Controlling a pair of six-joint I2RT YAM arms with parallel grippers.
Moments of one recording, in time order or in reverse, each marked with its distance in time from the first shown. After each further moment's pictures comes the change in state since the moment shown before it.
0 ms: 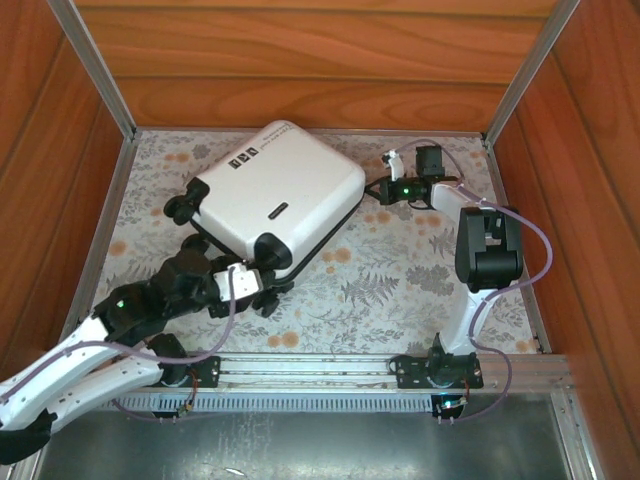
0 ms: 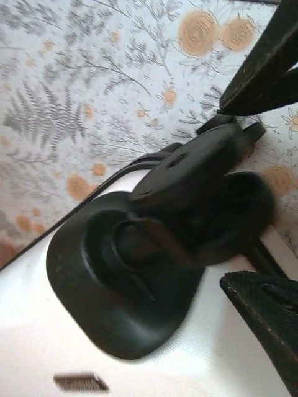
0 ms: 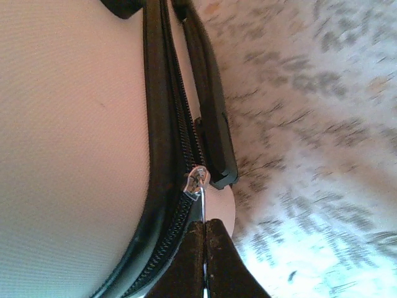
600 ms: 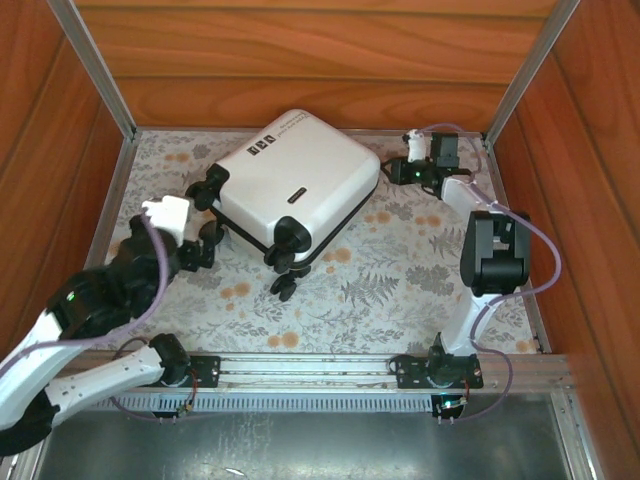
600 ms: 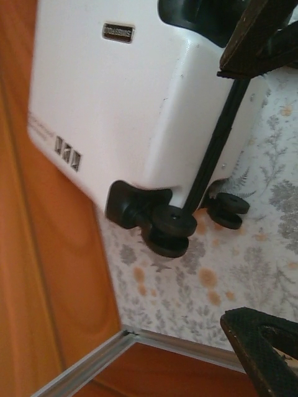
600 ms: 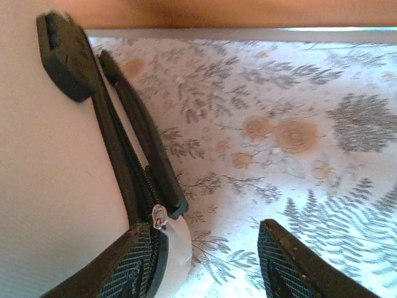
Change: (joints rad) left arm -0.005 0.196 0.438 -0.228 -0.684 -0.749; right arm -0.040 -0.058 0.070 0.026 0.269 0.139
